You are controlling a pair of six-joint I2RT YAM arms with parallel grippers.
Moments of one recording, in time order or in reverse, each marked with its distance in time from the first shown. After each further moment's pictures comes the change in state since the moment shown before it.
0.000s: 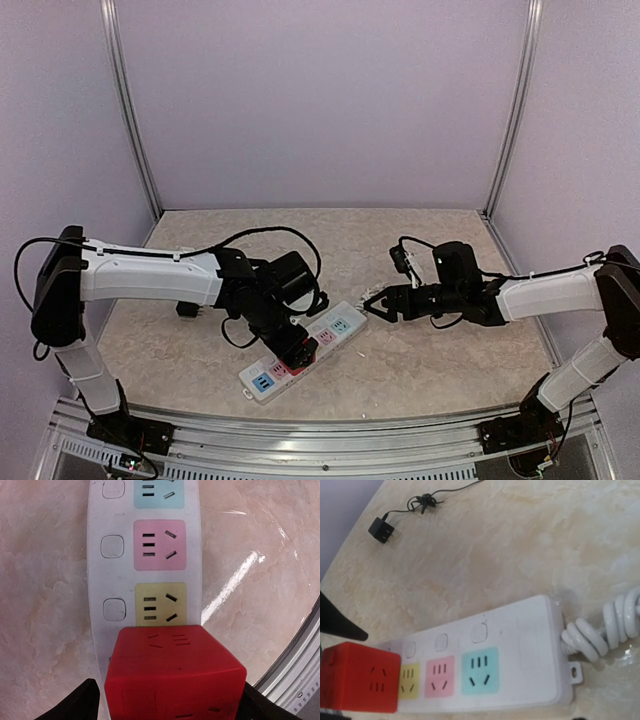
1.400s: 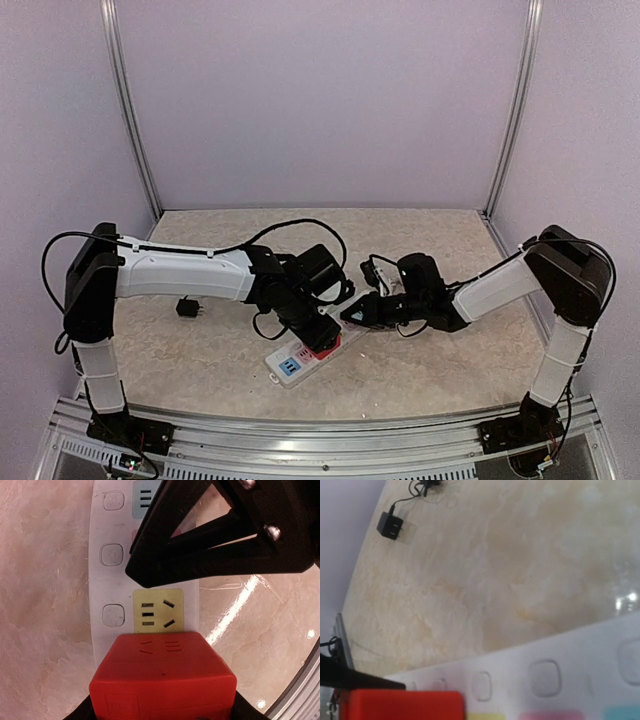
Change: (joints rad) left arm -0.009 0.169 0.174 0.084 -0.047 0.039; right arm 0.082 0.331 0.117 0.220 -0.069 0.256
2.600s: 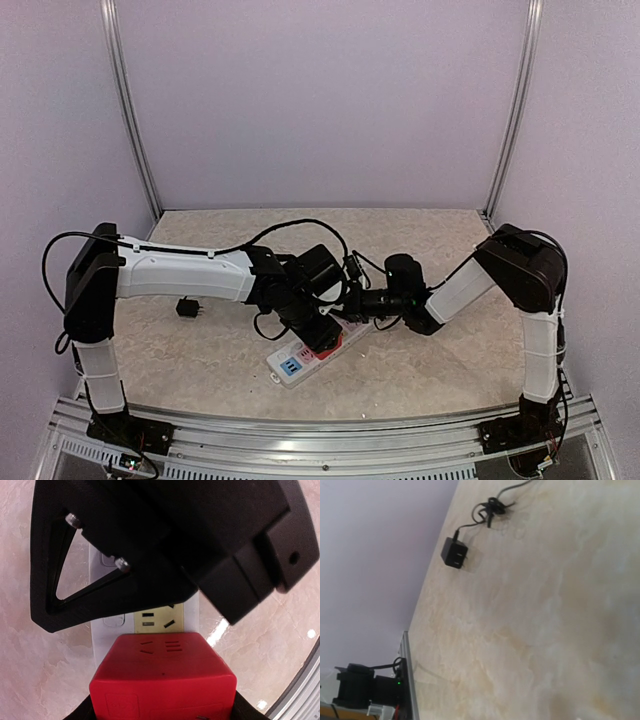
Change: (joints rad) left arm -0.003 0.003 0.001 0.013 0.002 0.003; right arm 0.003 0.285 0.137 0.403 -0.152 0.243
